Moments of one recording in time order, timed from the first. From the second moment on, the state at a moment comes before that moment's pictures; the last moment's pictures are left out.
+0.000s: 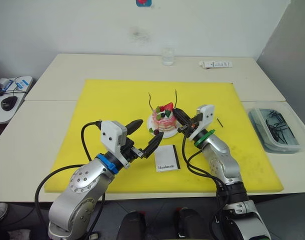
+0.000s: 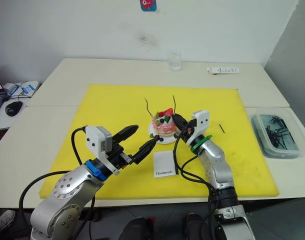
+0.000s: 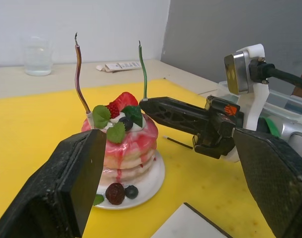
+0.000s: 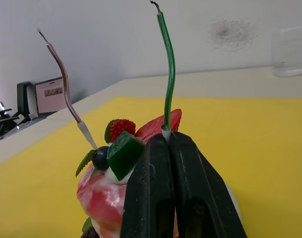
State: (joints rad) left arm -0.01 0.37 0.01 -0.72 -0.55 0.56 -0.36; right arm -0.43 -0.03 0.03 0.14 0.30 0.13 0.50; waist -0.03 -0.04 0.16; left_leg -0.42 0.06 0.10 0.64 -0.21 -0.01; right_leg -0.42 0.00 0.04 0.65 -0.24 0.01
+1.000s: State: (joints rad) left arm -0.01 0.36 0.00 -0.70 -0.55 0.56 -0.37; right arm -0.41 -0.16 0.02 -0.04 0.36 0.27 0.55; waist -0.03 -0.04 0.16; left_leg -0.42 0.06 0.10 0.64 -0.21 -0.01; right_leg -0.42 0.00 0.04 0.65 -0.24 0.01
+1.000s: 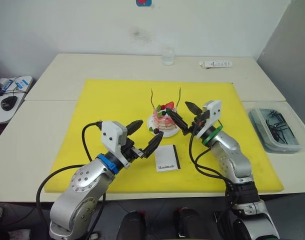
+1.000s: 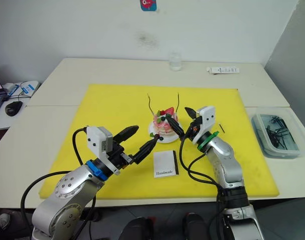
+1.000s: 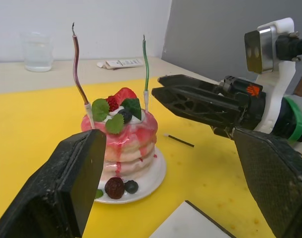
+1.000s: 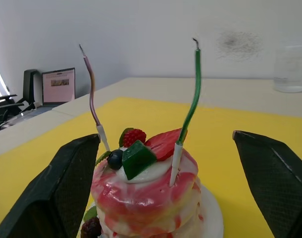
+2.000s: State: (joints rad) left arm -0.43 0.86 -0.09 0.05 -1.95 1.35 -0.12; right arm -0.29 -0.71 0.20 -0.38 0.31 0.54 0.86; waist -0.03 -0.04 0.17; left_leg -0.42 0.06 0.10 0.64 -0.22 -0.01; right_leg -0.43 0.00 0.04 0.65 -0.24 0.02
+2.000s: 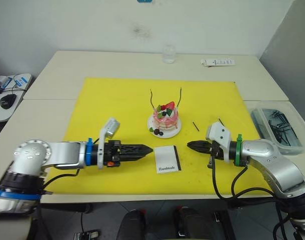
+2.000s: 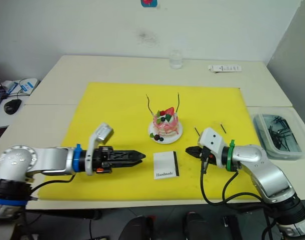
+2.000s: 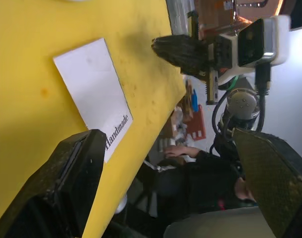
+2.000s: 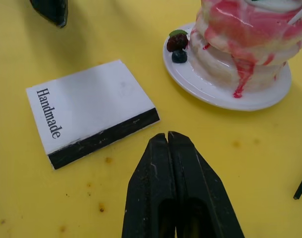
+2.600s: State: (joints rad) left arm -0.40 0.65 -0.03 0.07 -1.96 1.32 0.16; right arm -0.24 -0.72 0.25 -0.39 0.25 0.54 0.86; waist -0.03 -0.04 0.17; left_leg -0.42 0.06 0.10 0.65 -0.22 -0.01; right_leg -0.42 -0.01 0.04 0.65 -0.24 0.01
